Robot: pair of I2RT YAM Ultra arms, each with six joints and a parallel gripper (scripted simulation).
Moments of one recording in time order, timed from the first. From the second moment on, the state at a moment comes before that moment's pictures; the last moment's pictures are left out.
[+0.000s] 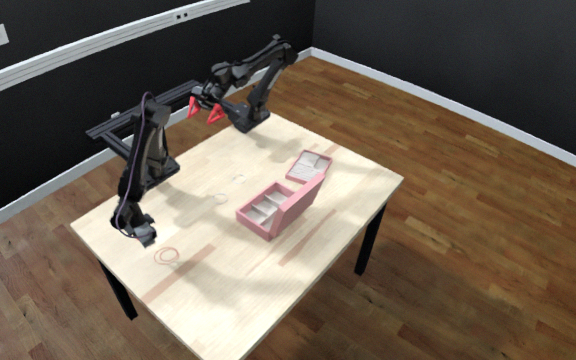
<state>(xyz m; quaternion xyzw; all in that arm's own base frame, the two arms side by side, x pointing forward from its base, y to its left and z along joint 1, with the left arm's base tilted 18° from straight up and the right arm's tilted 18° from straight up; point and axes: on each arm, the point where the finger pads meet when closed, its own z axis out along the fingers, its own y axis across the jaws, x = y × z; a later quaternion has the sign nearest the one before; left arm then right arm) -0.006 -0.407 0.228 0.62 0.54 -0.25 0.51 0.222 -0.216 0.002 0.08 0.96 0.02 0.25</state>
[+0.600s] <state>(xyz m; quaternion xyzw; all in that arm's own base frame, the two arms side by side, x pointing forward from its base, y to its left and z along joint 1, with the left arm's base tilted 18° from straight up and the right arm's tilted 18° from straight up) -0.013 -0.405 0.211 0.63 0.55 -0.23 0.49 0.261 -0.214 -0.048 0.18 0.97 0.03 0.16</state>
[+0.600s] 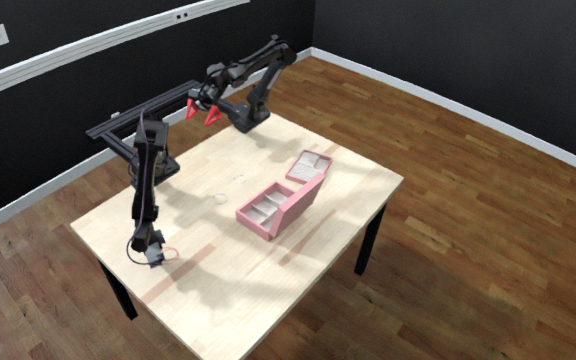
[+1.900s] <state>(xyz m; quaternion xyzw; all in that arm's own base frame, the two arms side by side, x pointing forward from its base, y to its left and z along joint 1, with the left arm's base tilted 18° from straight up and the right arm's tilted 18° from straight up) -0.013 -0.405 0.211 0.63 0.55 -0.23 0.49 0.263 -0.219 -0.058 0.19 0.97 0.03 0.15</state>
